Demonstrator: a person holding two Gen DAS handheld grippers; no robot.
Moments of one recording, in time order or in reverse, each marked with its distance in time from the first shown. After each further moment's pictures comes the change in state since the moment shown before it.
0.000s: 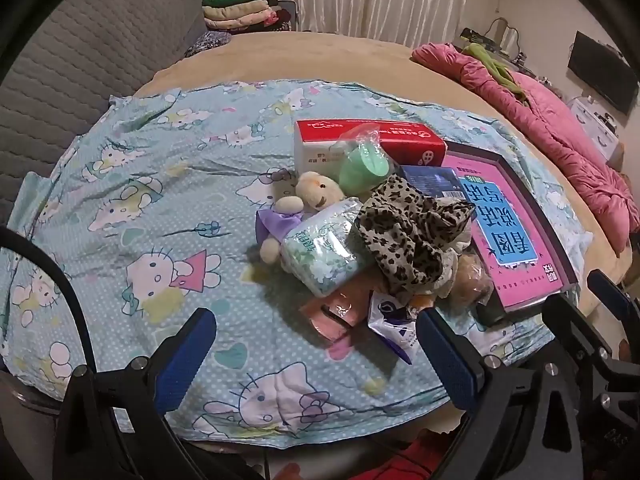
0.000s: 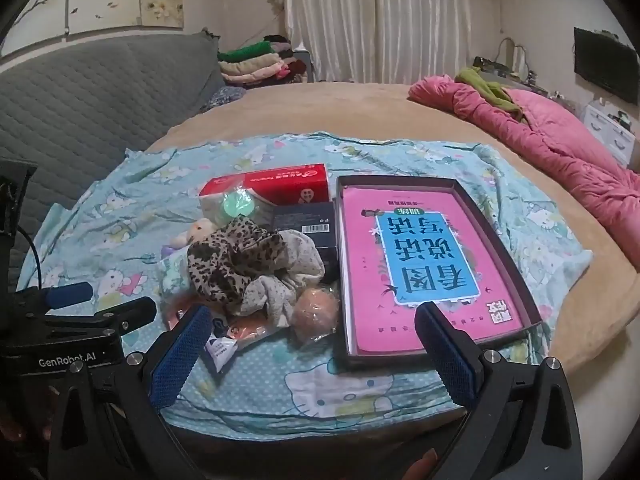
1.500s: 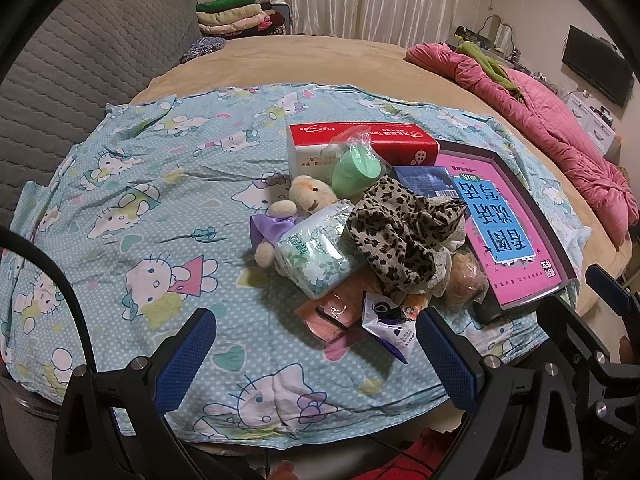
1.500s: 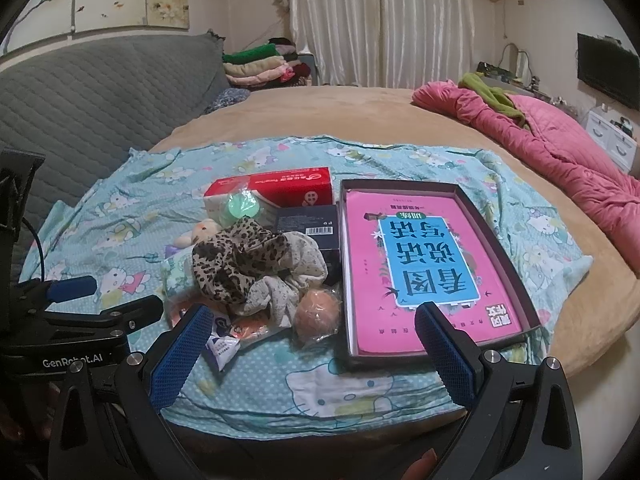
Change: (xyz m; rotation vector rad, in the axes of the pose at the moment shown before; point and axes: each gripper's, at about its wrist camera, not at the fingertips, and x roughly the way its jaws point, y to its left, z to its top) left arm 0.000 -0.005 0.000 0.021 -0.007 -0.003; right arm -0.002 0.001 -0.003 -0.013 -0.008 0.005
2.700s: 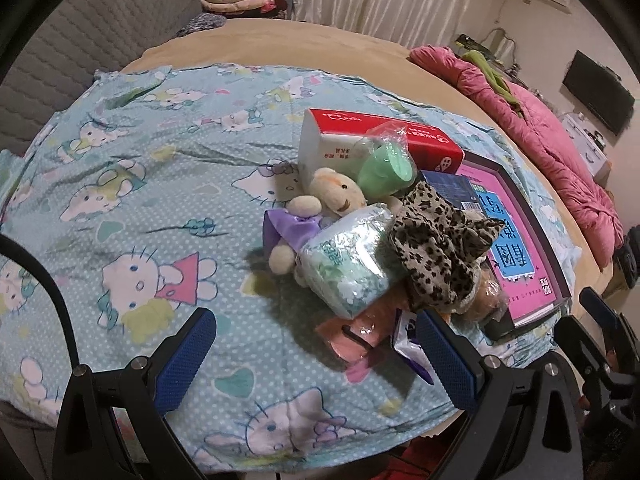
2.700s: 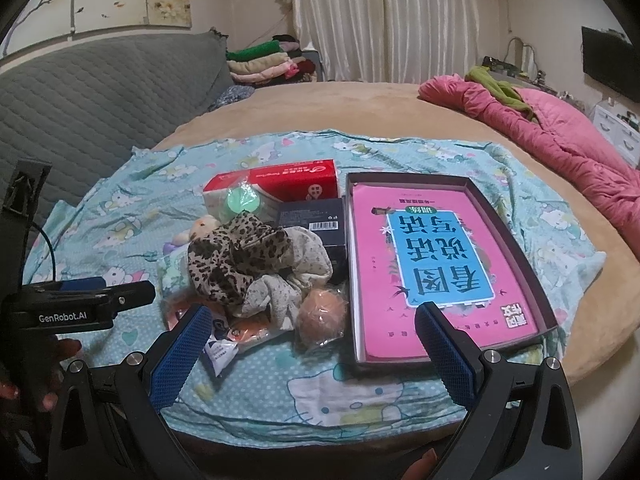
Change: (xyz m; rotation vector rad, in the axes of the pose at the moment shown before) left arm 0.038 0.041 0.010 -0.068 0.037 -0.117; right arm 0.023 -0.003 0.001 0.006 0.009 0.035
